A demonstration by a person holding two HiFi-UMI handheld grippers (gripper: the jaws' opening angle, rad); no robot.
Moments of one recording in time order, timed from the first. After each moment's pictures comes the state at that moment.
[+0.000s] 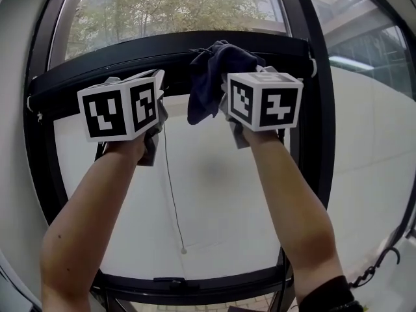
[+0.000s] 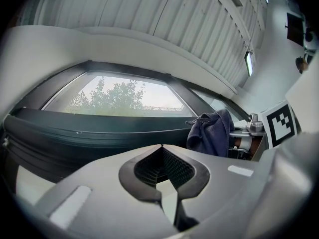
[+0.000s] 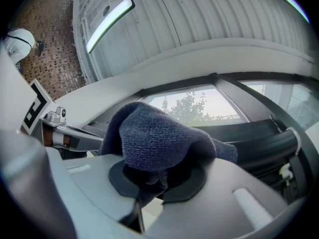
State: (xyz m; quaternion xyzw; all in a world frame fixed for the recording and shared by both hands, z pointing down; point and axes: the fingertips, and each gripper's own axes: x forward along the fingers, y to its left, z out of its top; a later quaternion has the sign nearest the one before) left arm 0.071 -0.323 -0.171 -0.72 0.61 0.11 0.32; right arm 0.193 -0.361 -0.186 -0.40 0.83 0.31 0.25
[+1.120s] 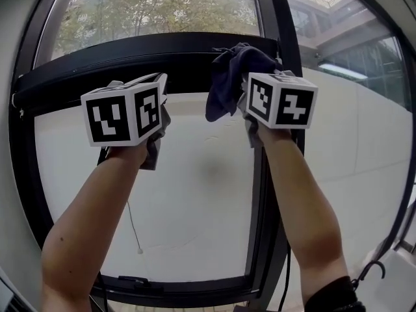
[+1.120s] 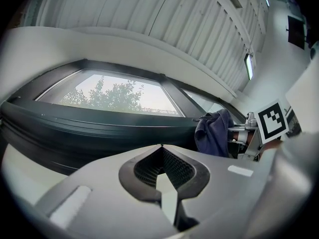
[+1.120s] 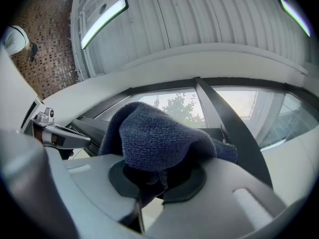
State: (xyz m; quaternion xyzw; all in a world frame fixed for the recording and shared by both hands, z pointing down) left arm 0.149 -0.350 -0.166 -0.73 0.59 0.13 0.31; right arm 0.312 -0.395 -0.196 -0.45 0.80 0.30 0.25
